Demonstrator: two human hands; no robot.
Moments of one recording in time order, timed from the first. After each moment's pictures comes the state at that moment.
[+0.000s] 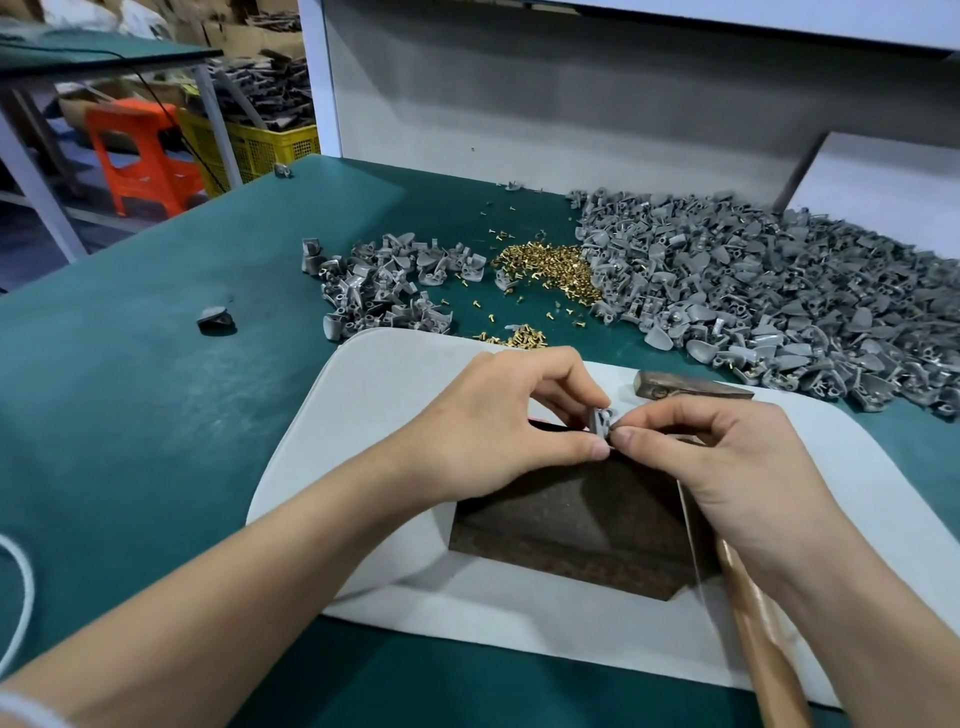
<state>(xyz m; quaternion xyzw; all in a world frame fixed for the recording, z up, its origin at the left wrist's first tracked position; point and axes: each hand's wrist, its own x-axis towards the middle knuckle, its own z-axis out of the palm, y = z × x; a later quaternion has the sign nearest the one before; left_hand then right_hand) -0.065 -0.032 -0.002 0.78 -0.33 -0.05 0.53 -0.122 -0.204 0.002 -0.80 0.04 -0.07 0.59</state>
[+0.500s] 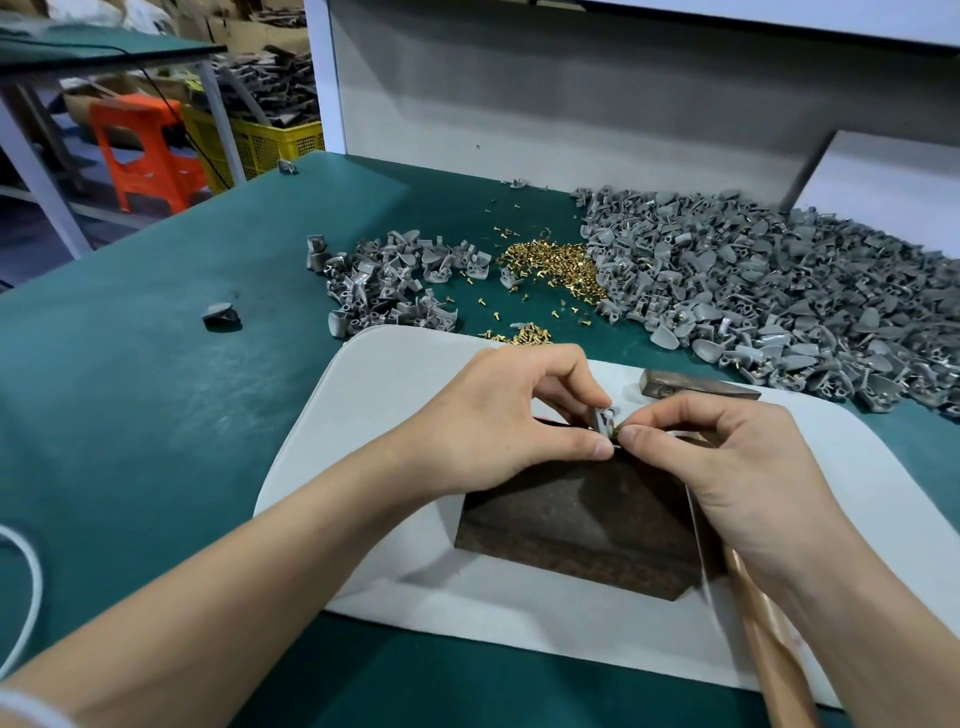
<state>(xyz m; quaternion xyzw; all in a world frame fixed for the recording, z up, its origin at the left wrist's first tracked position) -0.063 -0.031 -0.001 0.78 -0.32 -0.07 0.54 -0.122 -0.202 -0.001 -0.81 0.04 -0.09 0.58</state>
